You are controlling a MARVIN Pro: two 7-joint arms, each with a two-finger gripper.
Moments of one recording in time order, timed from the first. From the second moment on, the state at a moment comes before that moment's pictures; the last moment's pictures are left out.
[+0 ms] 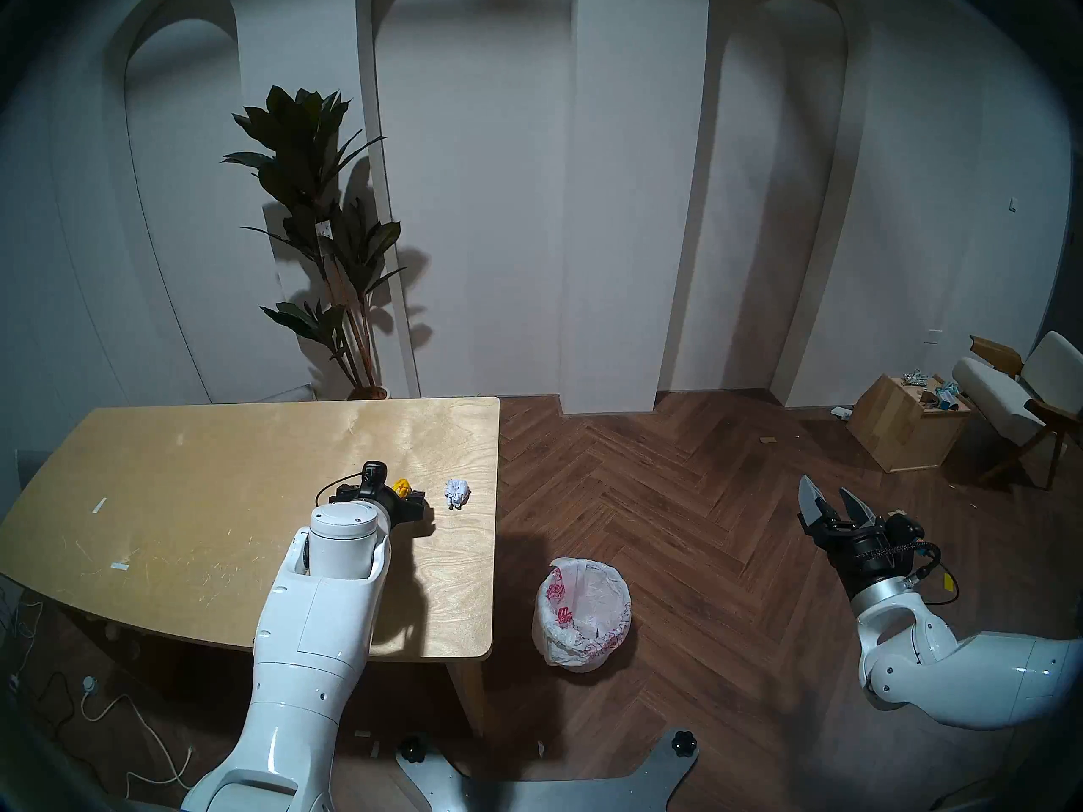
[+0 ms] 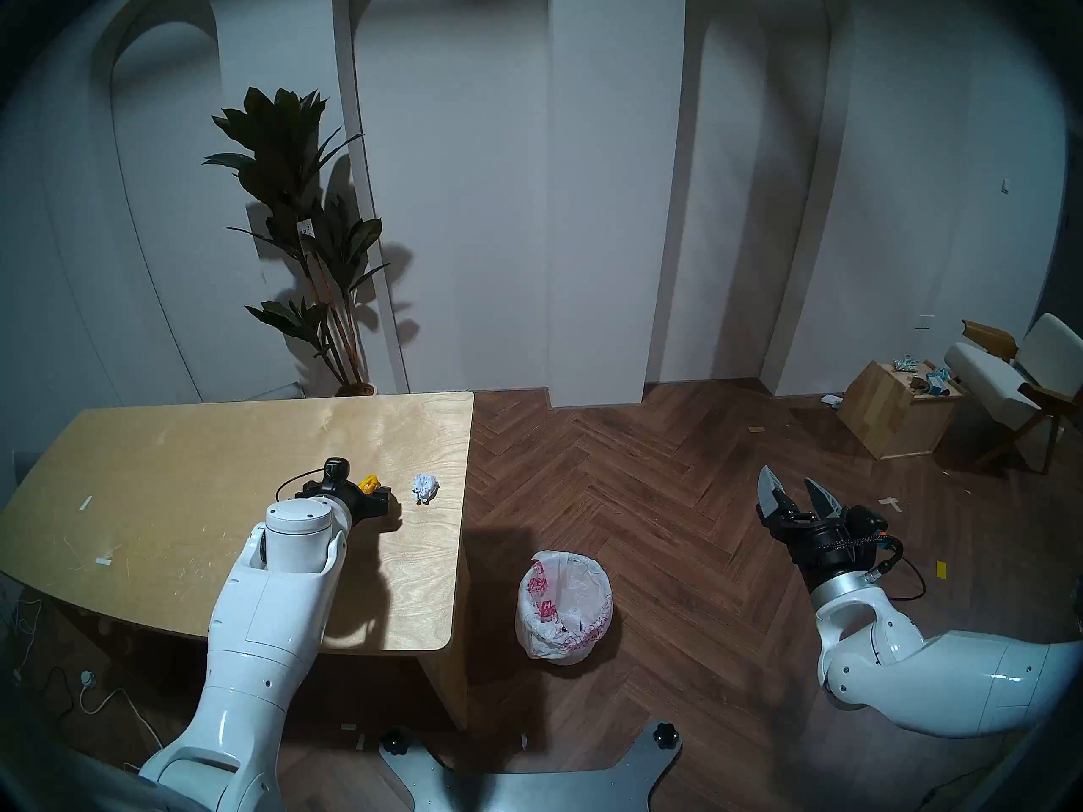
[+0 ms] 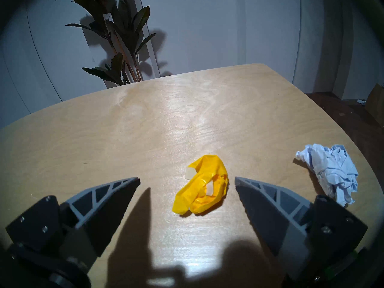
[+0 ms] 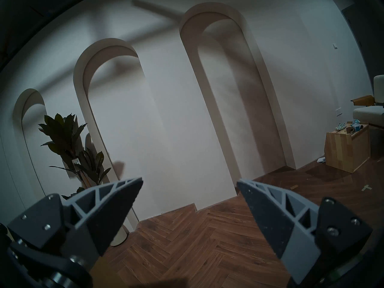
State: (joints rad) left arm 1.42 -1.44 -1.63 -1.39 0.07 0.50 -0.03; right arm -1.82 -0.30 0.97 -1.79 1.39 -0.91 -0.21
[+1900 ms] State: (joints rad) left arm 1.25 -1.58 -1.37 -1.40 0.13 0.56 0.02; right arm -1.81 -0.30 0.97 -1.79 1.39 -0.91 -0.21
